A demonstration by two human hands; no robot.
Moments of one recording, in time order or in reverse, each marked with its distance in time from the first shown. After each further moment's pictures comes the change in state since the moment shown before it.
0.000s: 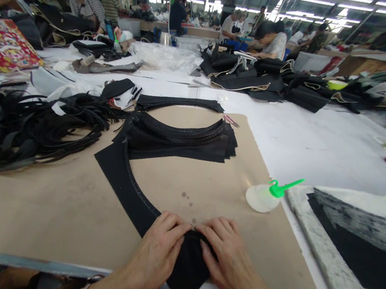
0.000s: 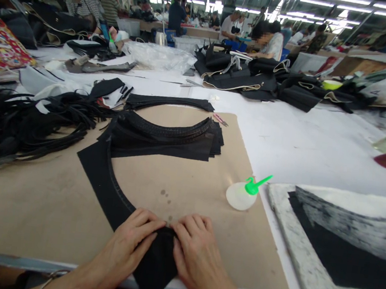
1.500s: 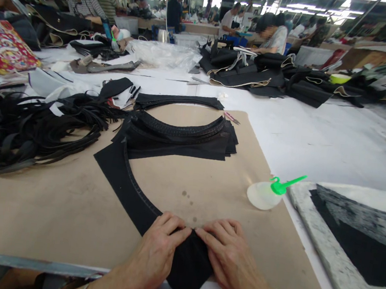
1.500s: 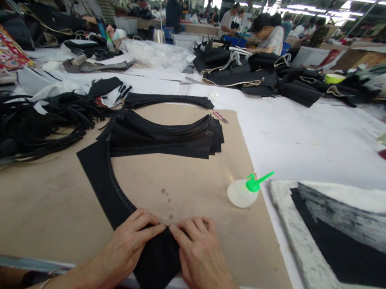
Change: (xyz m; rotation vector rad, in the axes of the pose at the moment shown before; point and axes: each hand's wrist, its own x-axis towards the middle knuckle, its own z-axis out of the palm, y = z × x) left_hand -0.004 -0.009 0.000 0.141 -0.030 0.144; right_hand -0.006 0.004 0.000 -0.042 -0.021 -0.052
